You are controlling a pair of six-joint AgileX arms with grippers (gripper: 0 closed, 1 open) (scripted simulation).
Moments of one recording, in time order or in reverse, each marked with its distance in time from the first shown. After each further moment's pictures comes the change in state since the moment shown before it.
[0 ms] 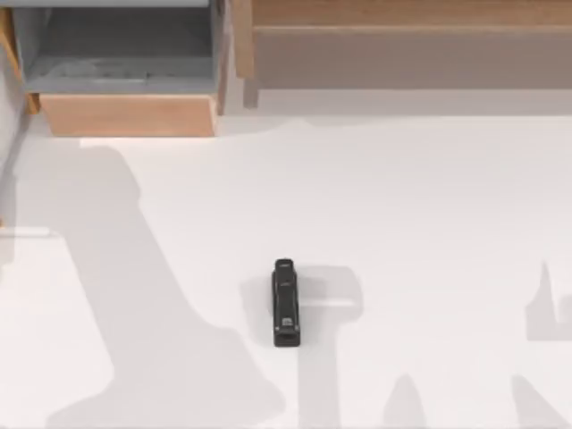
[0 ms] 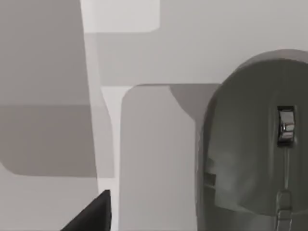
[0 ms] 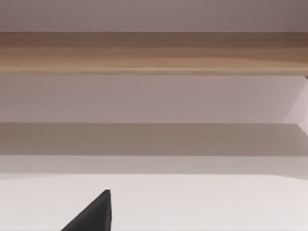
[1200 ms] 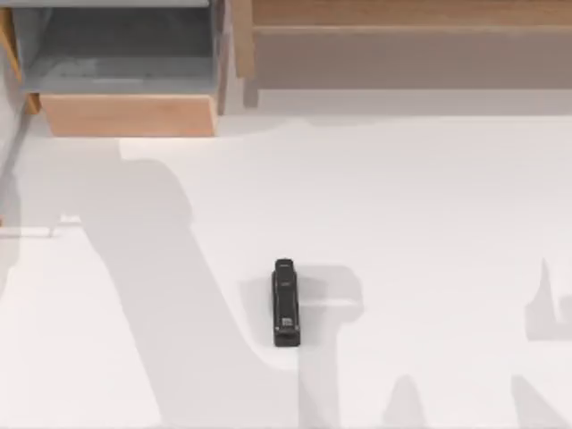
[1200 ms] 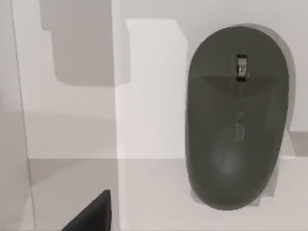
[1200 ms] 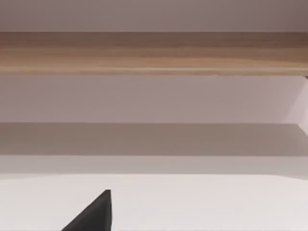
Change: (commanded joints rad) left arm 0.006 -0.145 -0.066 -0.024 -0.009 -0.023; right arm 0.000 0.000 0.000 0.000 0.000 0.000
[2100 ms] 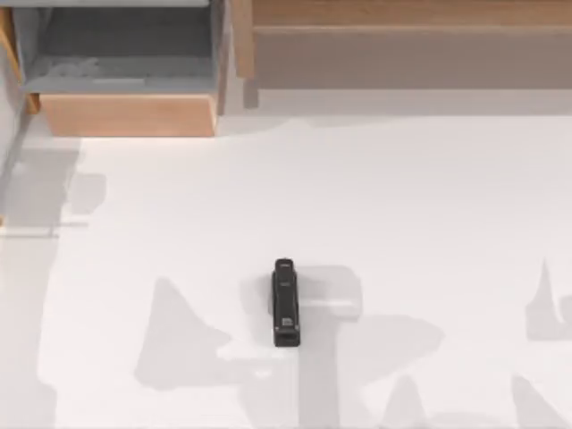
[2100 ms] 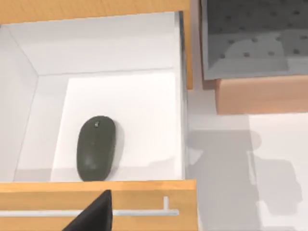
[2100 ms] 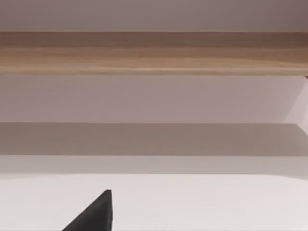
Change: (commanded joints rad) left arm -0.212 -1.361 -1.296 0.720 -0.007 -0.207; right arm 0.000 0.000 0.000 0.000 0.000 0.000
